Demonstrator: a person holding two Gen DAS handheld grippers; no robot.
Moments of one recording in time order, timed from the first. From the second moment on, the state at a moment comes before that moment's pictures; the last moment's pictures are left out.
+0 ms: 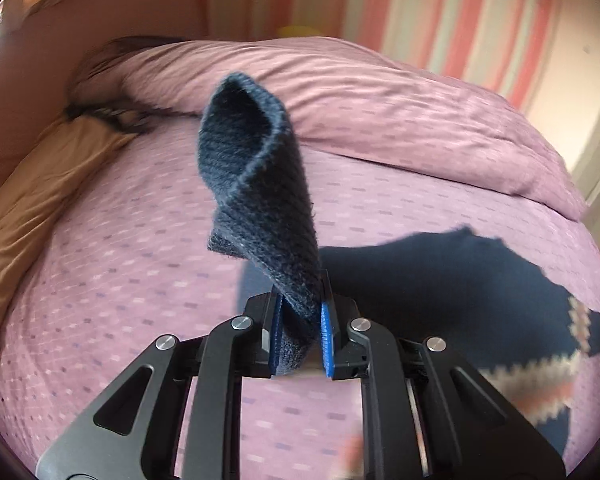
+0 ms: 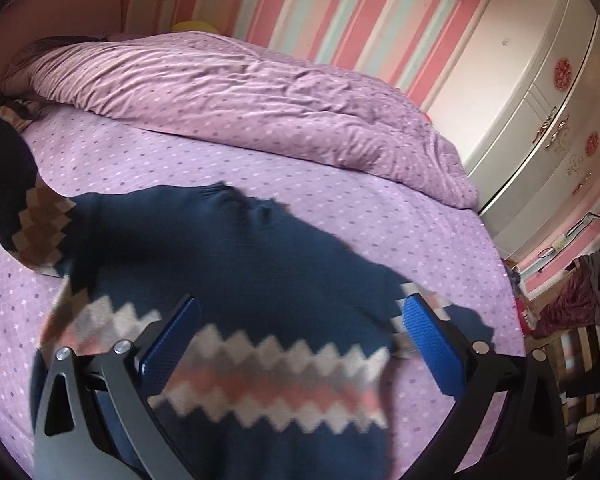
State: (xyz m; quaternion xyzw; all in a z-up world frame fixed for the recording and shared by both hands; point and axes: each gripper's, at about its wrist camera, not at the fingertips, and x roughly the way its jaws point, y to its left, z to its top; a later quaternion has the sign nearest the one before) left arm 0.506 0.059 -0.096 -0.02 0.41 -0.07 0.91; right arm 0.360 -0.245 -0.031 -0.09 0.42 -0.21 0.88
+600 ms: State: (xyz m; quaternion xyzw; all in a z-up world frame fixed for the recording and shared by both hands) left arm 0.471 -0.286 -0.148 -0.01 0.46 -0.27 0.85; right arm 0.319 -0.422 -0.057 -0.03 0.43 -0.30 0.85
